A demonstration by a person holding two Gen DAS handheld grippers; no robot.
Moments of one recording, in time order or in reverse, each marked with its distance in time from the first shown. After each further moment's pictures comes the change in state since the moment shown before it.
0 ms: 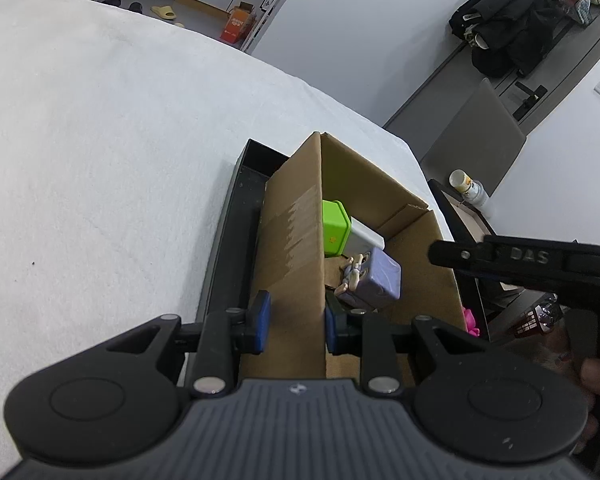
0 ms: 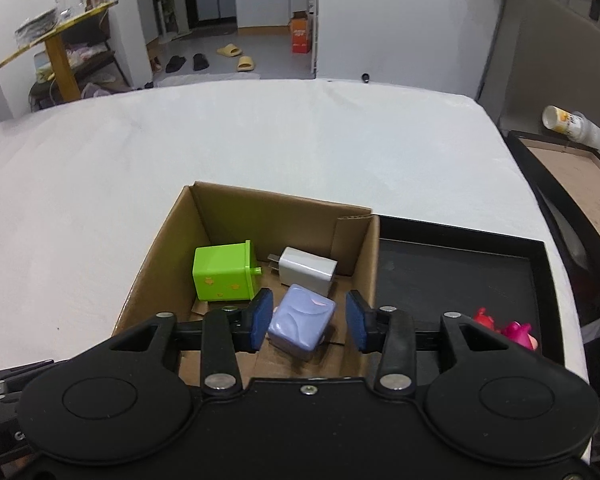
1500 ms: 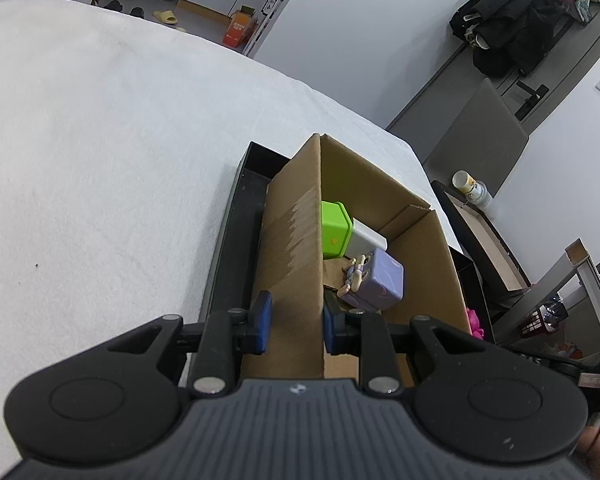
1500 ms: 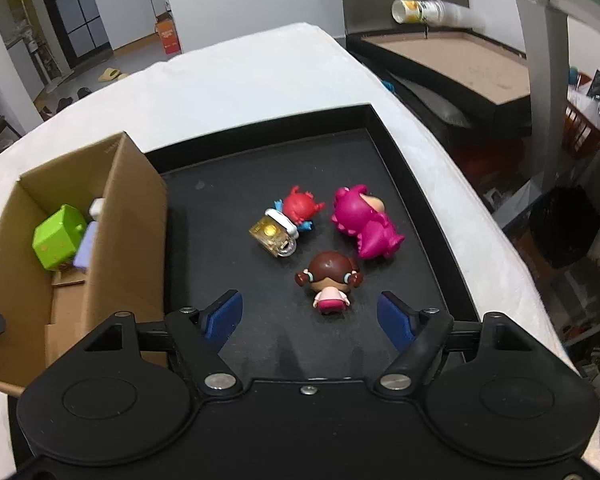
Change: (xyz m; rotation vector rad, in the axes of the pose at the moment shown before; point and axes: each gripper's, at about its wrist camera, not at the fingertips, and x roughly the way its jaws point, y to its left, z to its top) left arm 0.000 0.000 0.000 0.009 -0.011 0.013; right arm 0.012 -0.126 -0.088 0.347 0.064 -0.169
